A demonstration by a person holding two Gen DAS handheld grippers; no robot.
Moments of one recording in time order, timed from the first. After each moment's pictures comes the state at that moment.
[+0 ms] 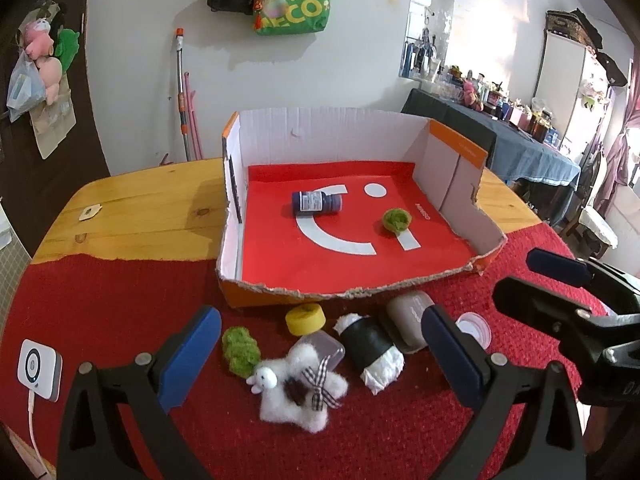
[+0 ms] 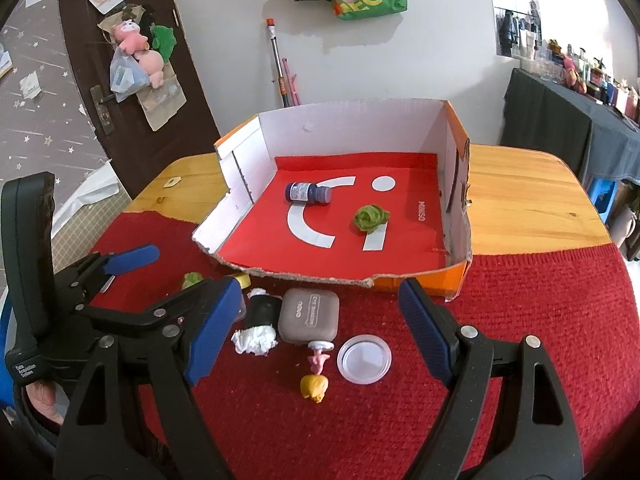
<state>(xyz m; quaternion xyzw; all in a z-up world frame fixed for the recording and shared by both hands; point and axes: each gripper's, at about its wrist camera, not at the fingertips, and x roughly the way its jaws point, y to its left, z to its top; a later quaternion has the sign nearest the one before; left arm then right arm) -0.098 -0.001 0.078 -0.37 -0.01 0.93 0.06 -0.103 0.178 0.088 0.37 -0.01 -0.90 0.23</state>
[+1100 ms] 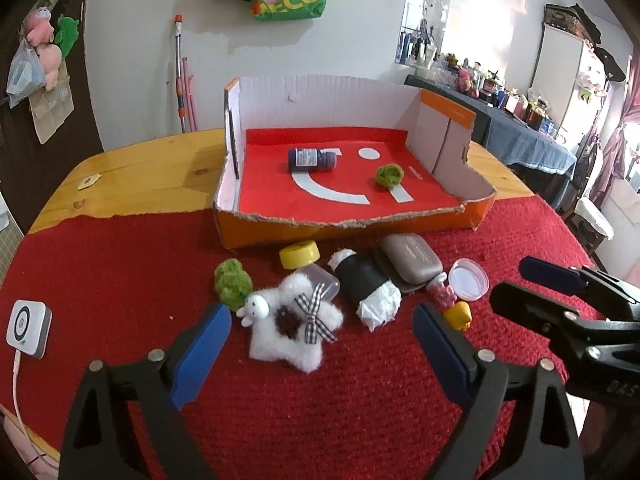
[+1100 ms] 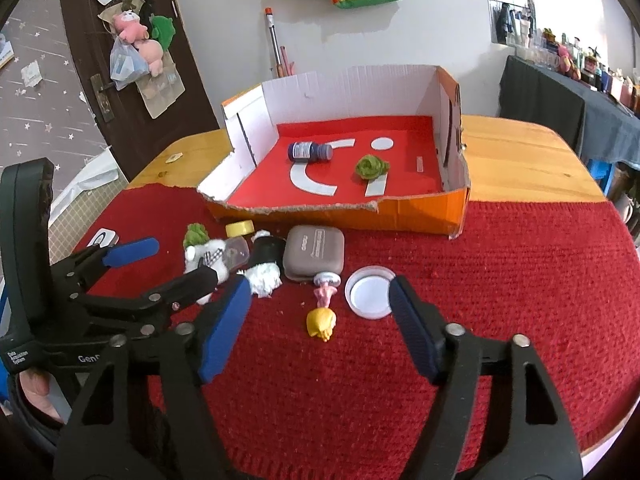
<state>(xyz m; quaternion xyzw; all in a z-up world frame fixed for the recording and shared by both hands) -0.065 -0.001 0.049 -0.39 -0.02 0.92 0.06 -0.066 0.184 0.055 0.38 -0.01 -0.89 0.23</state>
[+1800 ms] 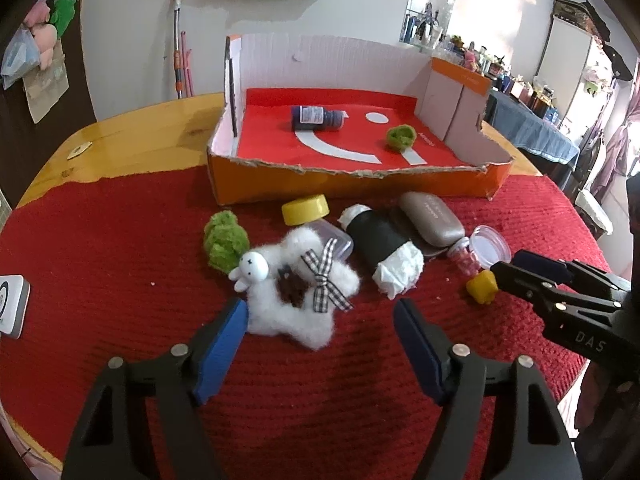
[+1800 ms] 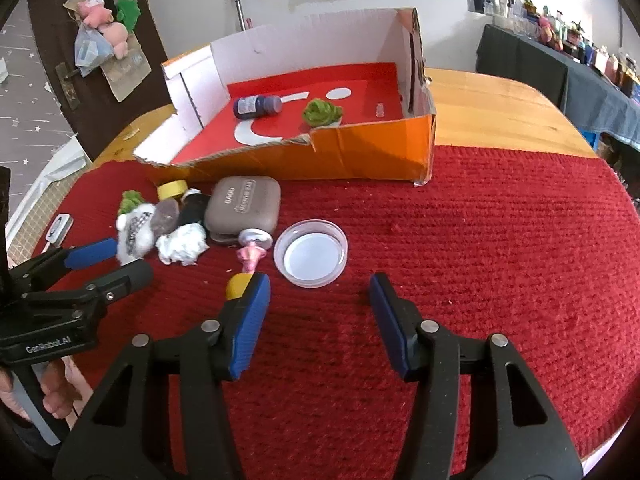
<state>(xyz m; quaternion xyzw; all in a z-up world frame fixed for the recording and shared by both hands) -0.072 -0.008 0.018 -0.43 -0.03 0.90 0.07 -0.089 0.201 0.008 0.43 0.00 -0.89 0.18</state>
